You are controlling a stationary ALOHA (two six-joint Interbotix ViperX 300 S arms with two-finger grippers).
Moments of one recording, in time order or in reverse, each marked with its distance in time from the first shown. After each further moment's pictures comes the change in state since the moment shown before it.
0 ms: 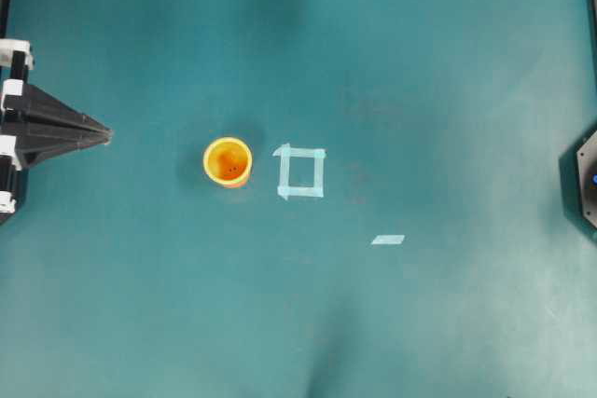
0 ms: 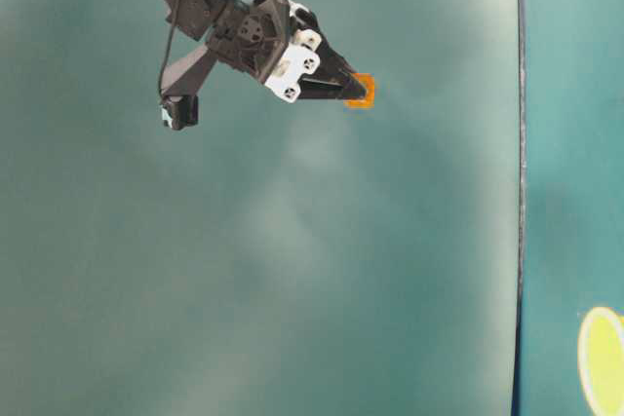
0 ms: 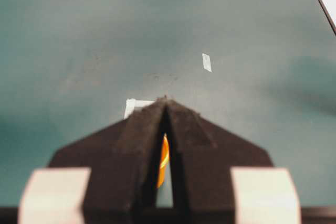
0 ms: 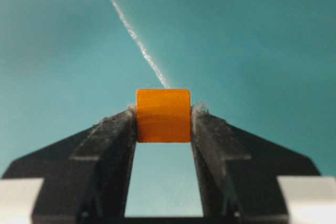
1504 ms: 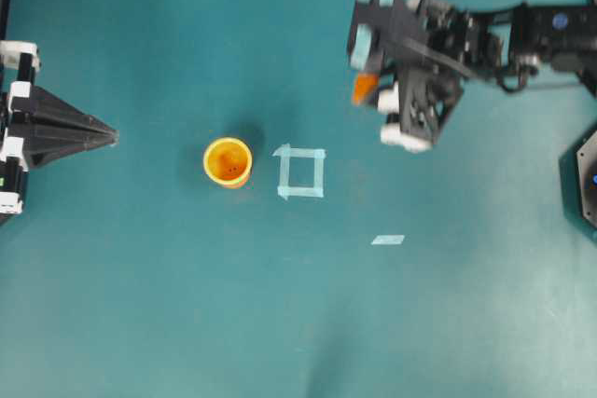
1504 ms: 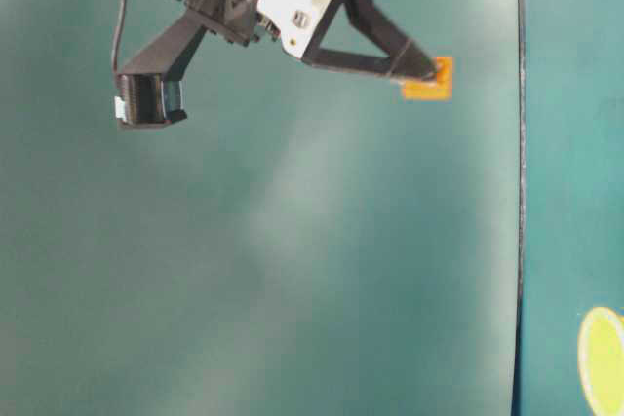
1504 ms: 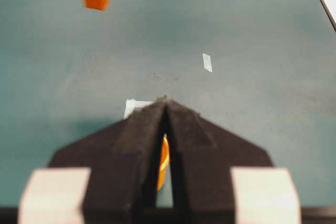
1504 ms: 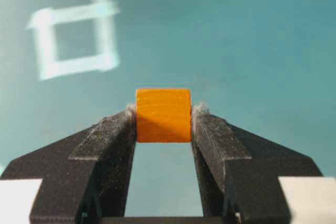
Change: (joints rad) left arm 0.000 0.029 0.006 -0.002 -0.031 0.002; right arm 0.413 -0.141 0.212 0.118 0.035 0.003
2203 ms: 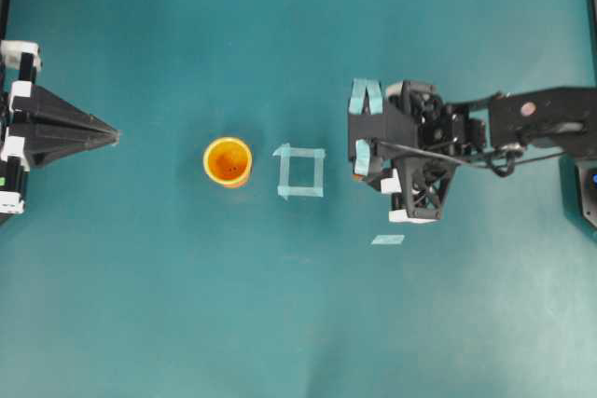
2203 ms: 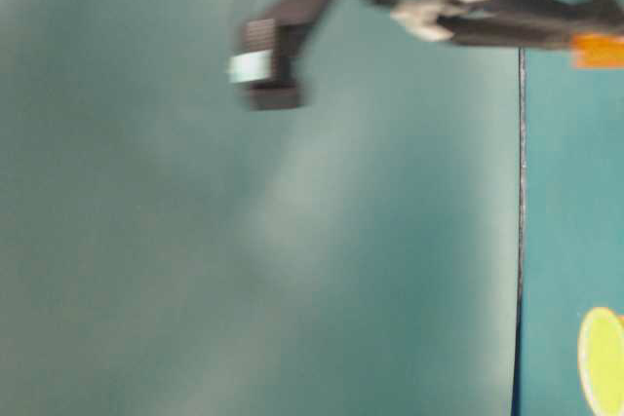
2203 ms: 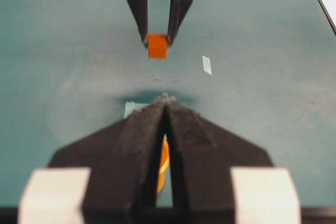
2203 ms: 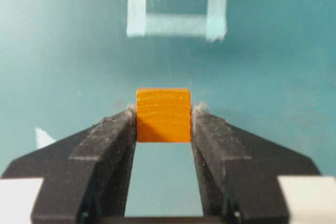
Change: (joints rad) left arm 0.000 0.009 0.002 0.000 -0.021 -0.002; right arm 0.232 0.071 0.152 0.011 -0.195 0.003
